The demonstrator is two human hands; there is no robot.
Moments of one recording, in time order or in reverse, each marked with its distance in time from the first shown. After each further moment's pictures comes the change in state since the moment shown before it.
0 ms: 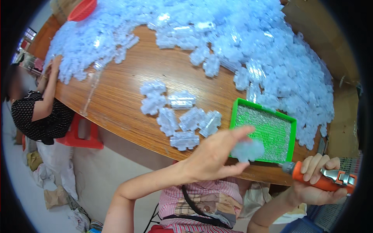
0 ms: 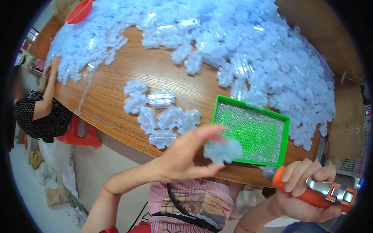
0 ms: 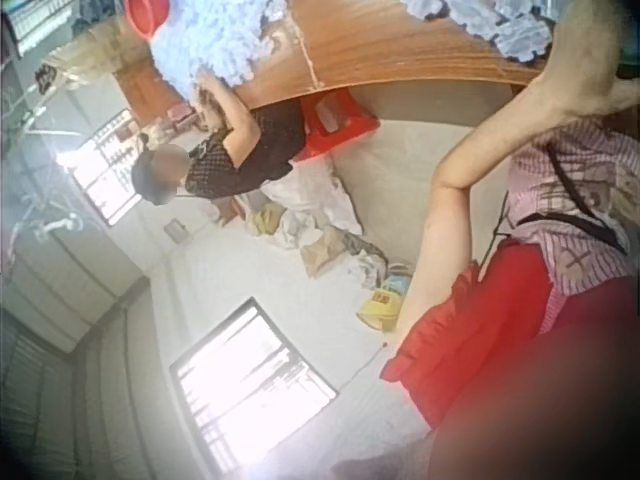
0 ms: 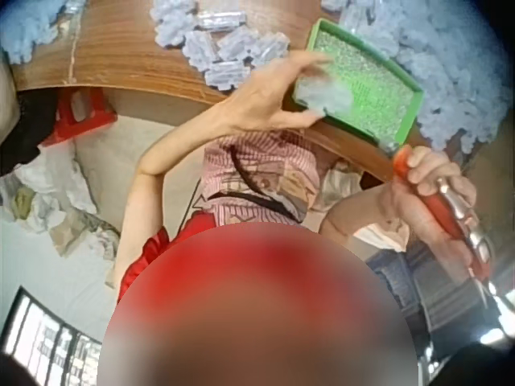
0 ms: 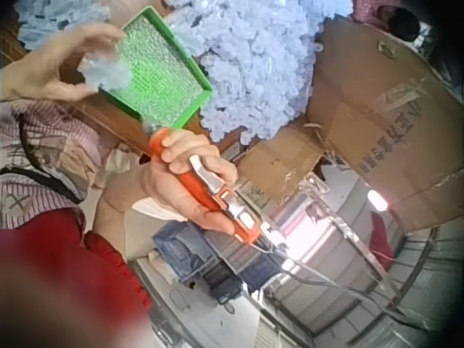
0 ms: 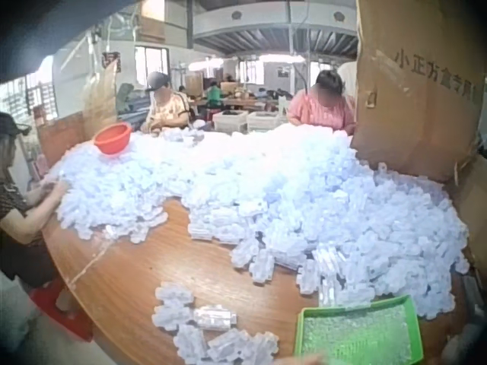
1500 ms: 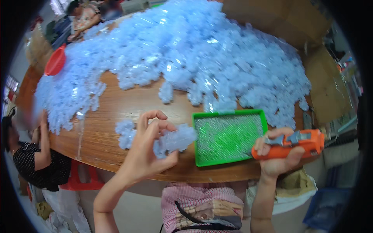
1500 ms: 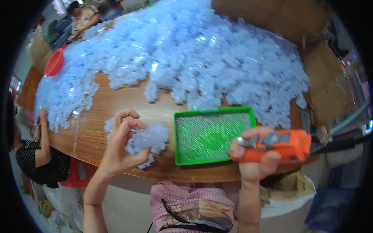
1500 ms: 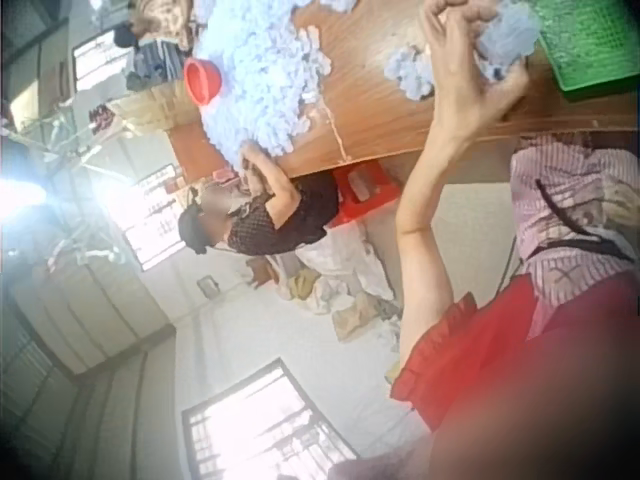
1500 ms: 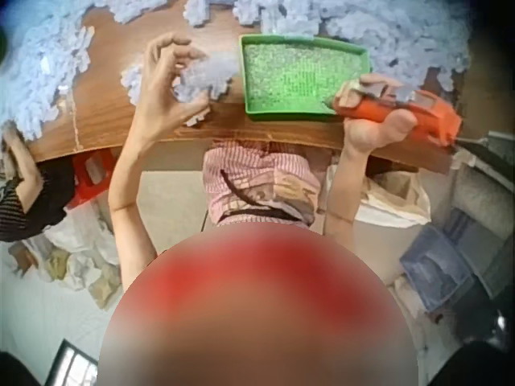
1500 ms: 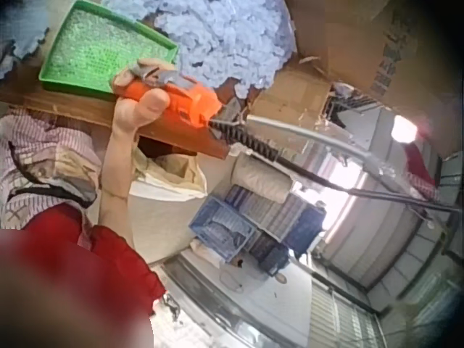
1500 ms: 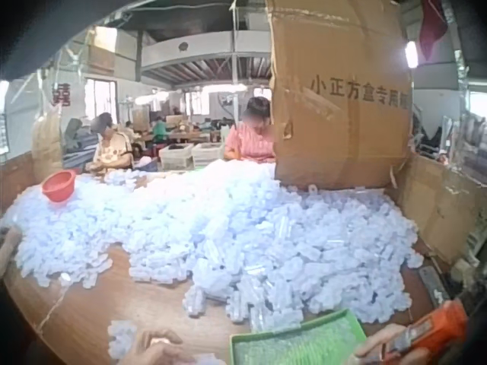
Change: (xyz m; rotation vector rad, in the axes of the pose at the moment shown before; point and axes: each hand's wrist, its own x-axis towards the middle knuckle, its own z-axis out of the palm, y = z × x) left_hand 0.040 0.035 -0.071 0.381 -0.053 -0.085; right_hand -0.008 0.041 -0.019 -0.106 0.160 0.044
